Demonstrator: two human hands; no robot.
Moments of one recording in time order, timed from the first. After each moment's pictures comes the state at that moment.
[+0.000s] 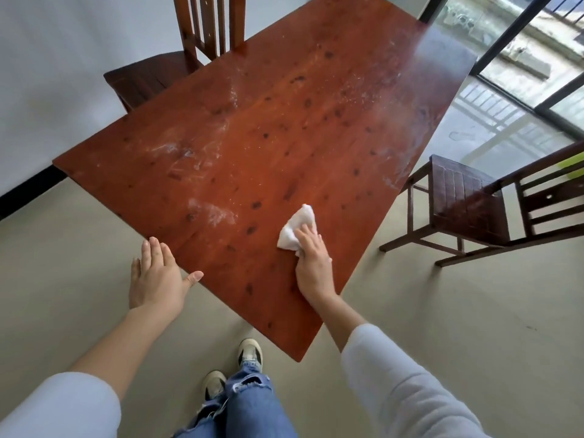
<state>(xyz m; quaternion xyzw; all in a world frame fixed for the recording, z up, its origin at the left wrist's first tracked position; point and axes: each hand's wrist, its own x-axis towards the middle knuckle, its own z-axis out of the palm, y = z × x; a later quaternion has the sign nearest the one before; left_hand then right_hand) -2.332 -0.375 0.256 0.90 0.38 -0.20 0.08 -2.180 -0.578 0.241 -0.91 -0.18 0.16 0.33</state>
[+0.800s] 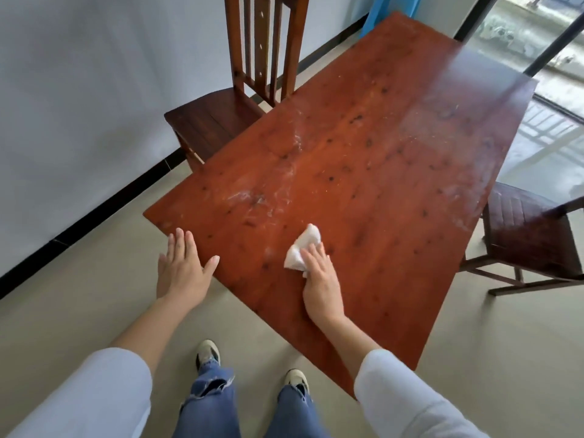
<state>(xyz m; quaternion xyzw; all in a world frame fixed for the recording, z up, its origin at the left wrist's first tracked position) -2.318 -0.227 0.262 0.90 0.40 -0.10 0.16 -2.201 -0.444 0.227 -0.91 -0.24 0.10 0.32</state>
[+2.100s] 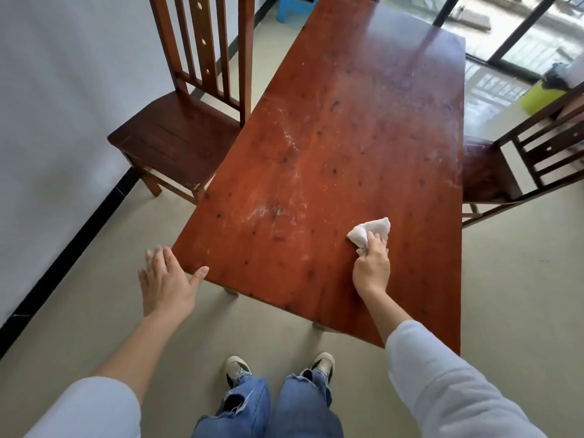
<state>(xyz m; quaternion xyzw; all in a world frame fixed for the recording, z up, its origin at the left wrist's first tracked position) -2.318 -0.092 0.253 0.92 0.32 -0.13 0.19 -2.197 -0.398 0.254 -0.93 0.15 0.03 0.33</state>
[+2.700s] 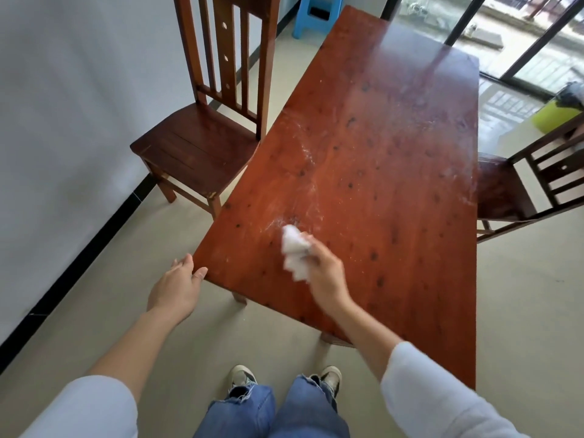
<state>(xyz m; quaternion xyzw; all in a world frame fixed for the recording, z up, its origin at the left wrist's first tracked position) -2.313 -0.062 0.271 0.91 0.29 -0.18 0.25 -2.231 -0.293 0.295 -0.80 0.02 0.14 0.58</state>
